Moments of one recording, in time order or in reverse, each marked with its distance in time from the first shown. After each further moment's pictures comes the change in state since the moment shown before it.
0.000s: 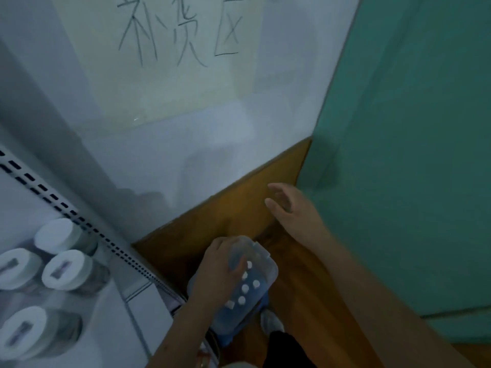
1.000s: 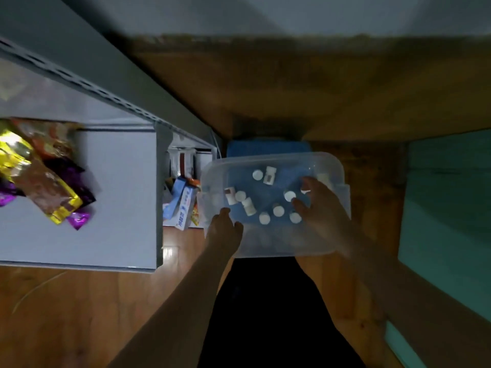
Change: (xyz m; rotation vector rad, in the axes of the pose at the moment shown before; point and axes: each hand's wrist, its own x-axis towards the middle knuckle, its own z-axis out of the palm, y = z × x) left_hand 0.046 -0.277 0.247 -0.271 0.057 -1.266; right_hand 0.109 0.300 0.302 -0.288 -1.005 0.121
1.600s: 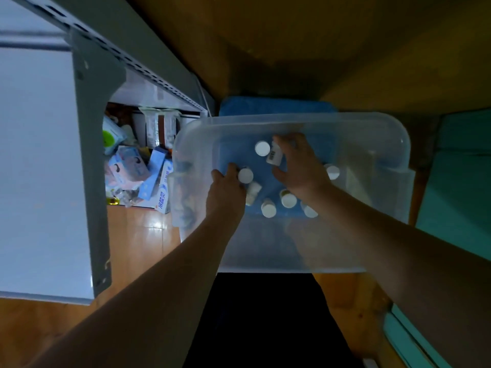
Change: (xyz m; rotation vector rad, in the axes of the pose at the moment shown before) left_hand 0.123 -0.019 0.073 0.135 0.141 0.140; right_hand 0.134 0.044 0.100 -0.296 0.021 -0.197
